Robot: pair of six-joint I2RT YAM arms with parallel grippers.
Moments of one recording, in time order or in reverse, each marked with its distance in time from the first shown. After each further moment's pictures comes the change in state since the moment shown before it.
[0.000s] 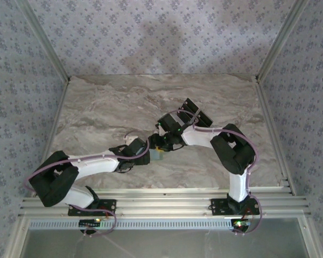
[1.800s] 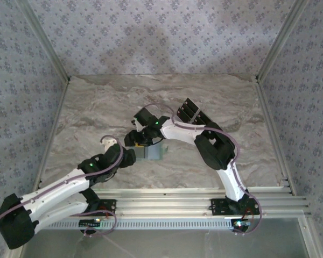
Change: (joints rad) left arm 0.041 -0.552 -0.138 -0.231 -0.081 -0.068; right arm 0.108 0.207 0.447 -0.209 -0.030 -0.074
